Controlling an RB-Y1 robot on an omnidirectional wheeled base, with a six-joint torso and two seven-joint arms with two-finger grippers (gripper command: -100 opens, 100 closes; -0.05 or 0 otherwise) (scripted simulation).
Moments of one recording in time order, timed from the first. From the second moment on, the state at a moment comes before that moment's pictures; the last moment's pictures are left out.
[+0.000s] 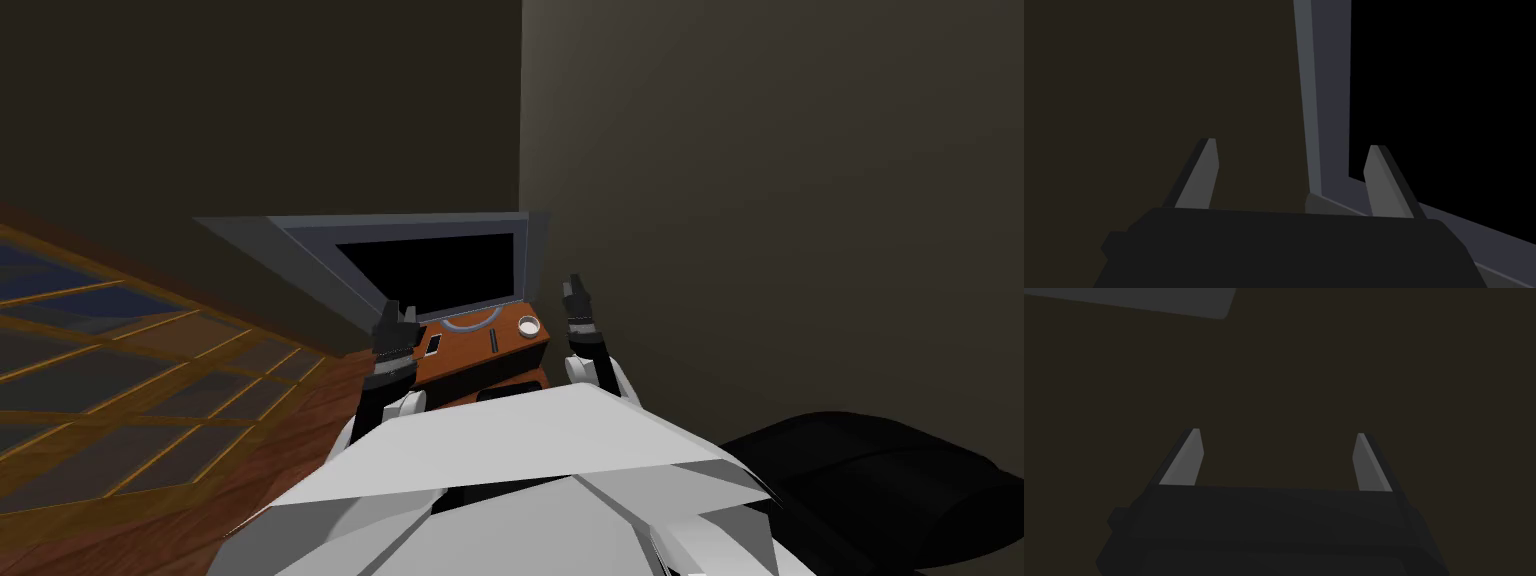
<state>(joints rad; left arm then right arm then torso) 0.55 0.04 0.04 -2.20 -0.07 -0.51 0.00 0.48 -0.04 0.06 -2.25 0.09 -0.47 0.16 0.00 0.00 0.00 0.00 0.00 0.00</state>
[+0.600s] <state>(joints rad) 0.48 0.14 0.07 -2.12 0.00 -0.39 -0.02 0.48 -0.04 0.06 -2.25 0.09 -0.47 0.16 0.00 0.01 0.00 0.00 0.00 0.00</state>
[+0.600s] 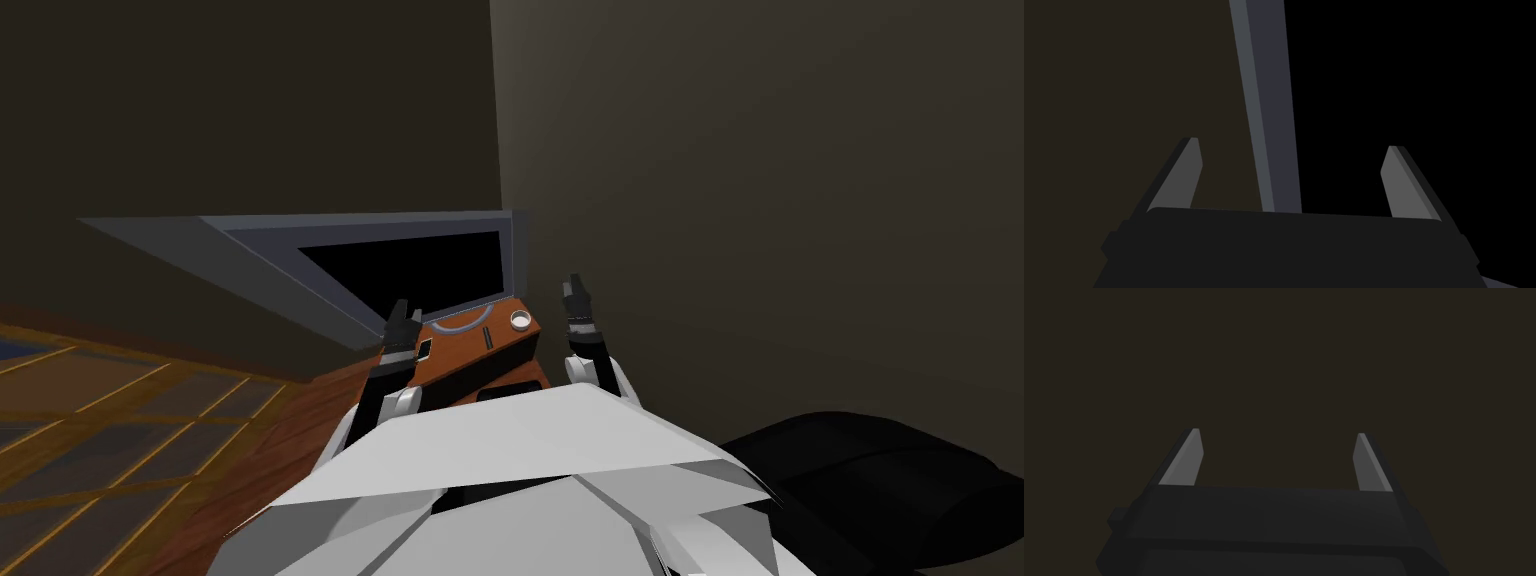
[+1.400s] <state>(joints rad) 0.35 0.21 0.09 -1.93 0.09 -0.21 -0.09 0.48 -0.04 0.06 -2.25 0.09 -0.47 0.16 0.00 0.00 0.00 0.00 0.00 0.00</state>
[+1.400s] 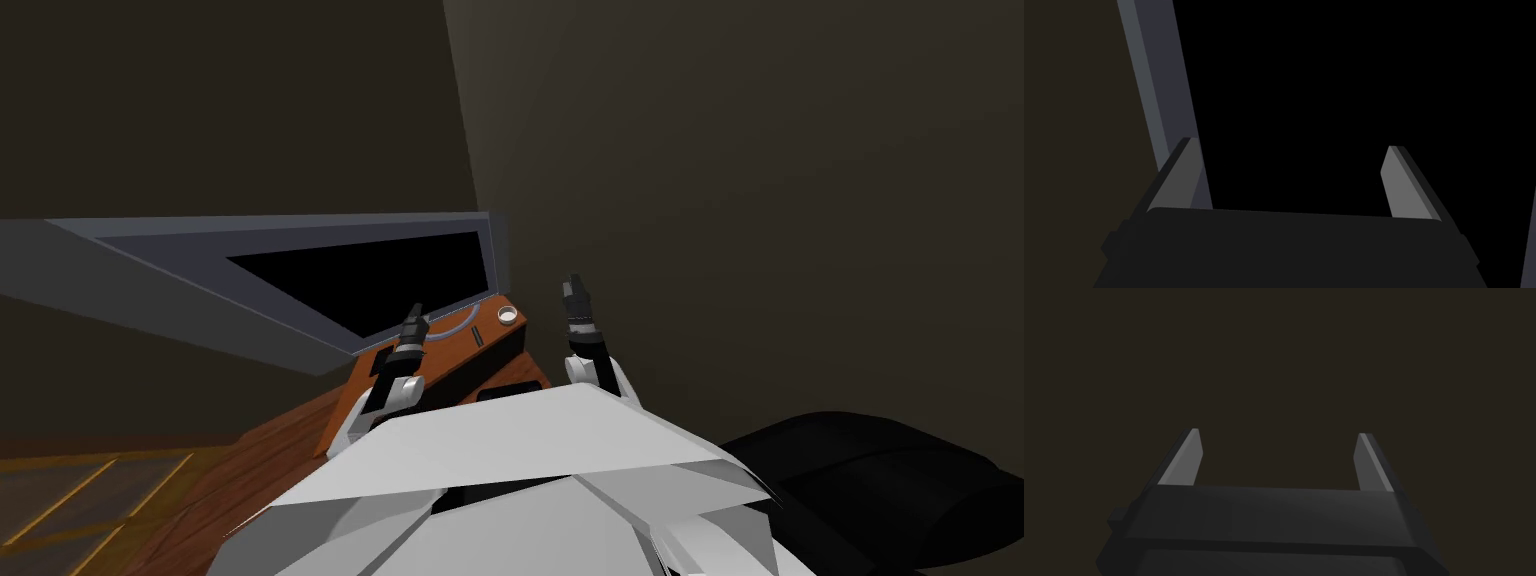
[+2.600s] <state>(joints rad) 0.17 0.28 0.08 -1.64 0.22 0.07 -0.21 0.48 -0.04 0.05 -2.25 0.09 -0.47 0.16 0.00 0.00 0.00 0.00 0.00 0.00</state>
